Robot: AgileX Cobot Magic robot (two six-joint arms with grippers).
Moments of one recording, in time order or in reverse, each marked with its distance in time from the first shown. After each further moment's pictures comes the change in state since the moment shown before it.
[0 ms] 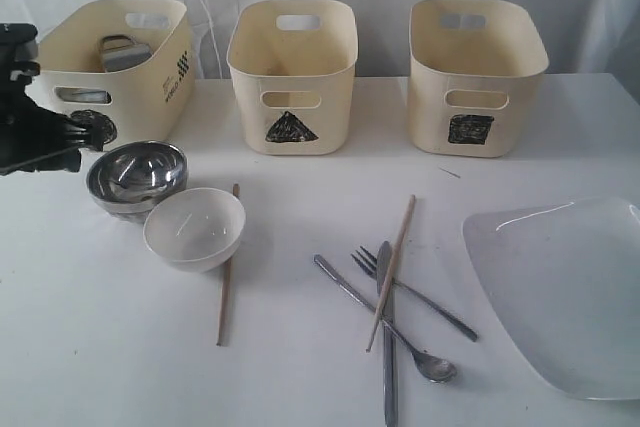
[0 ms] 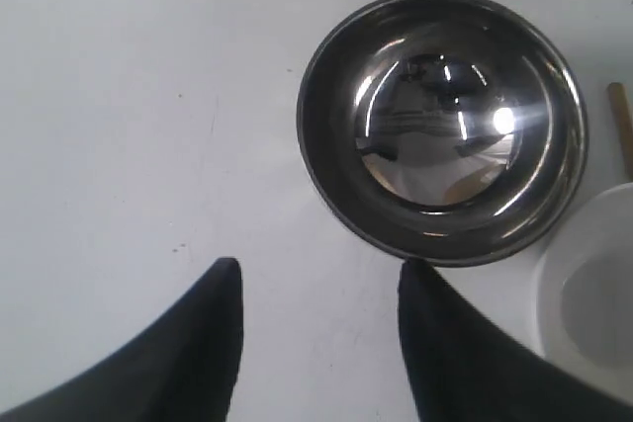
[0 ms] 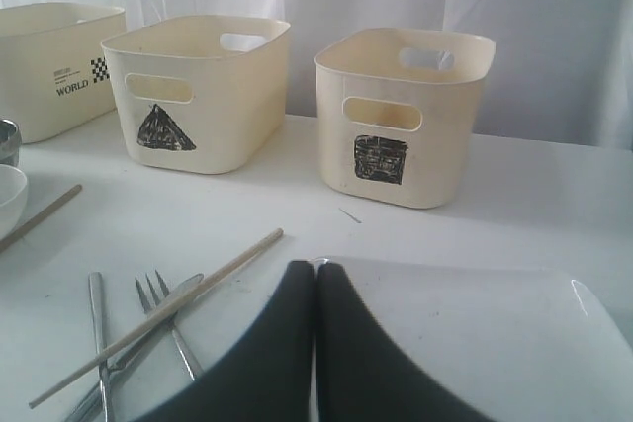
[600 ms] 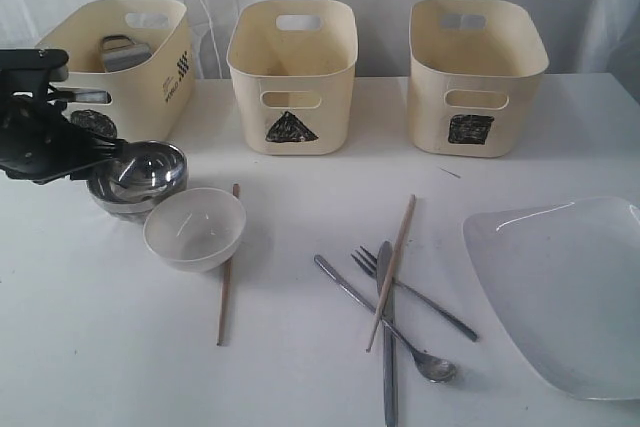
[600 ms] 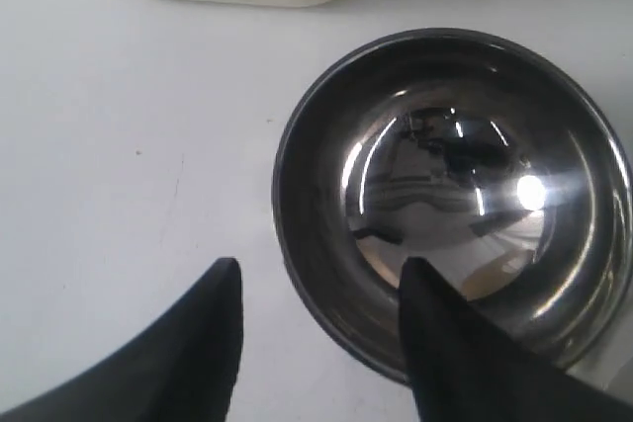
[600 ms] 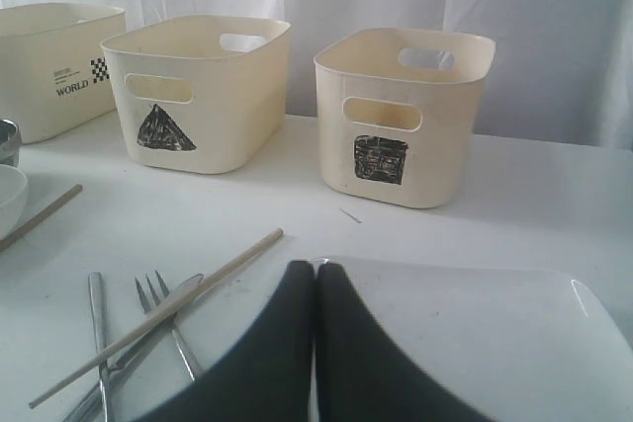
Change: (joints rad) left arm 0.000 0.150 0.000 -0.001 -0.208 0.002; right arm 0.000 0.000 0.000 0.000 0.000 0.002
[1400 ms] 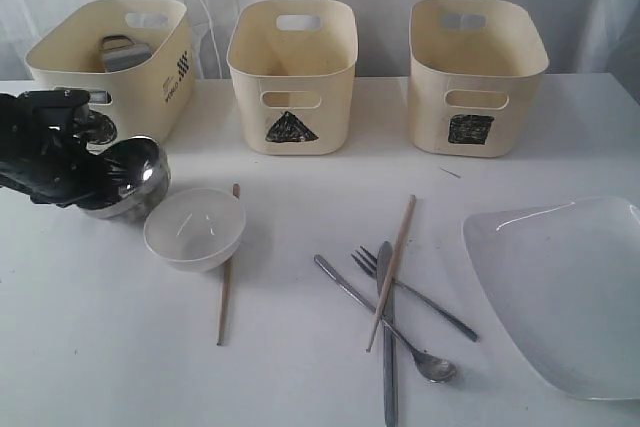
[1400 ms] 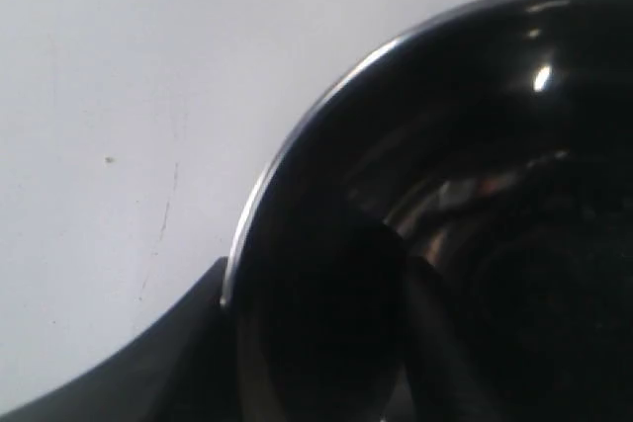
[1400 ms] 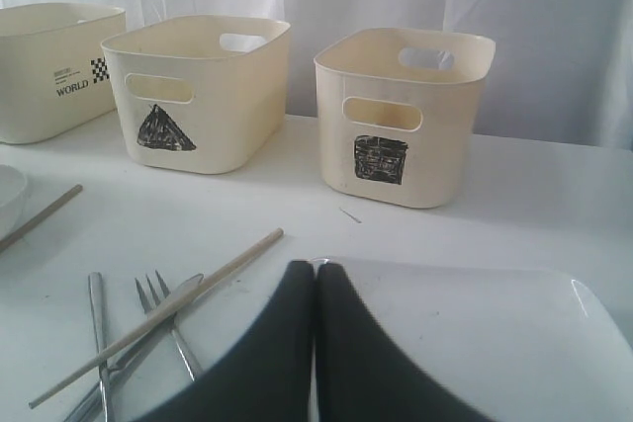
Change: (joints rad) left arm 0.038 0.251 -0.100 -0.008 -0.062 0.002; right arm 0.000 0.000 0.000 0.000 0.000 0.000
